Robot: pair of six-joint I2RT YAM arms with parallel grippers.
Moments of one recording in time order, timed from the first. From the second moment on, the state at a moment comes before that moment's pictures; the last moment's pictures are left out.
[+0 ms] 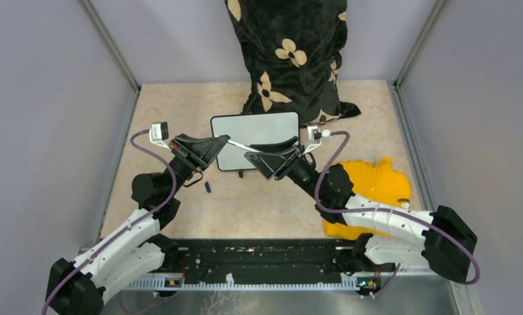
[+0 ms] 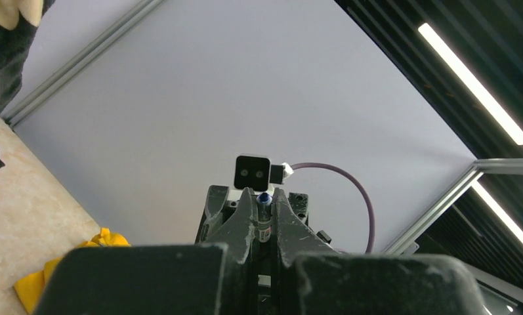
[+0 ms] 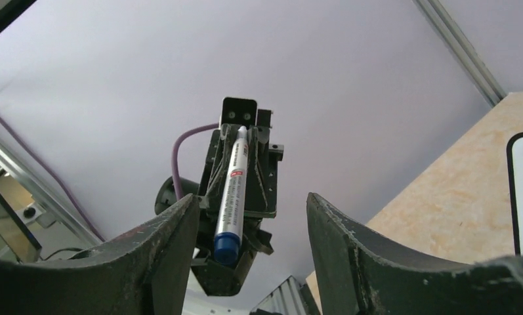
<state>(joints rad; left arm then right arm) -0.55 0.83 0.46 1.01 0.27 -1.27 0.99 1.08 0.58 1.02 -0.01 0.82</state>
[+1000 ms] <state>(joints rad) -0.61 0.78 0.46 0.79 0.11 -1.27 0.99 1.17 0.68 0.96 0.06 0.85</state>
